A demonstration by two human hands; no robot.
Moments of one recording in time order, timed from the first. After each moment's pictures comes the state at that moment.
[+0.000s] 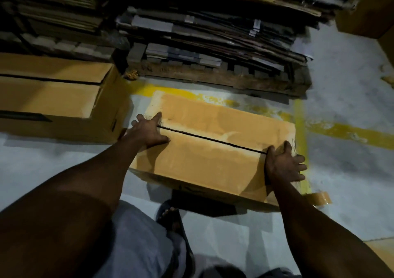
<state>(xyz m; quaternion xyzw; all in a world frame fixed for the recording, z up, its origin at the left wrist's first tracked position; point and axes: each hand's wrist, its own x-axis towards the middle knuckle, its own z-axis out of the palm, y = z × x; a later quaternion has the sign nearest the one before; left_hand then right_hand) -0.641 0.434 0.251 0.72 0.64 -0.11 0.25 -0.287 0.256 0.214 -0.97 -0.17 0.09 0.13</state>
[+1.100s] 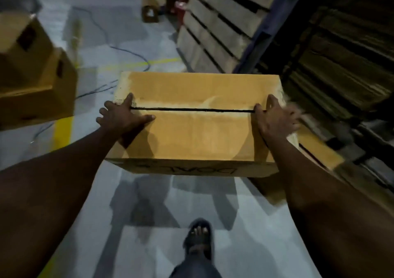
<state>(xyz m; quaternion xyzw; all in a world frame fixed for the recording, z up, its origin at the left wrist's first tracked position) -1.299 0.218 0.420 0.20 0.97 0.12 0.08 -1.018 0.482 0.423 -0.62 -0.75 0.12 0.19</state>
